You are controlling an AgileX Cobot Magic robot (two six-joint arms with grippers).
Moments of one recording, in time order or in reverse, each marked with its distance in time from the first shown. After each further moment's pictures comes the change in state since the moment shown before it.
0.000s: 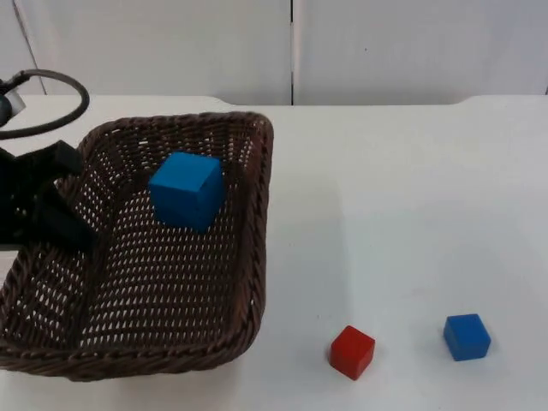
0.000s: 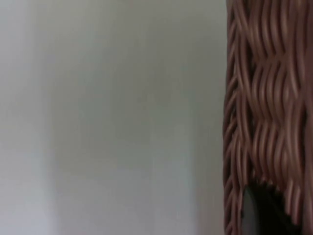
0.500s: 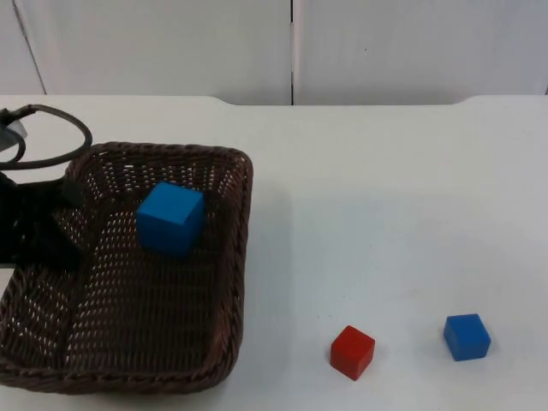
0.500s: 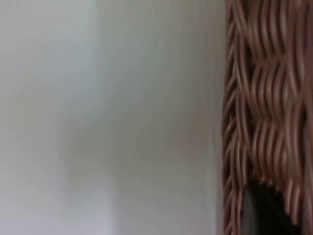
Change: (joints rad) right arm 0.000 -0.002 0.000 -0.025 0.007 0.030; left arm 0.000 0.105 -0.017 0.000 -0.154 0.062
